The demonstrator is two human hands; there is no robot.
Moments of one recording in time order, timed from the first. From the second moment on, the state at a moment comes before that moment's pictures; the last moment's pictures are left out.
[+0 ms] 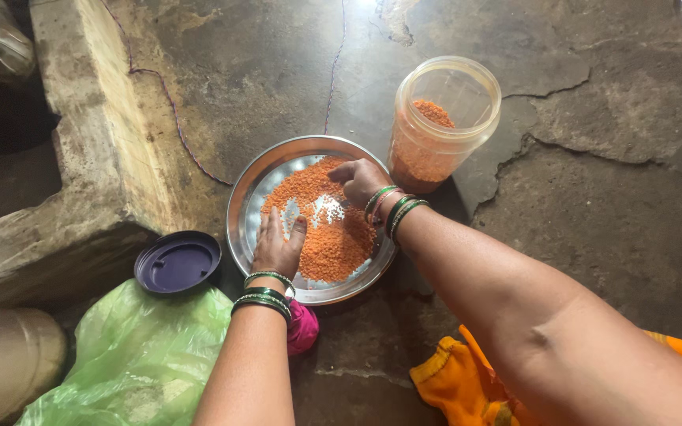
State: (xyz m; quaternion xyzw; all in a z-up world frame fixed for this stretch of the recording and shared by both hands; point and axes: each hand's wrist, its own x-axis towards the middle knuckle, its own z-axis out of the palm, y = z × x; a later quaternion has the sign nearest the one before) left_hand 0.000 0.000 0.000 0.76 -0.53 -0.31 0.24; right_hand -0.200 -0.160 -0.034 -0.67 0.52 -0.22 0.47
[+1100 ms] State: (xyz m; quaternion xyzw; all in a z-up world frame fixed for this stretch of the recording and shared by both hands) left_hand -0.002 0.003 0.020 0.80 -0.52 -0.23 0.21; right_hand -0.169 -0.126 0.004 -0.73 0.43 -0.14 0.51
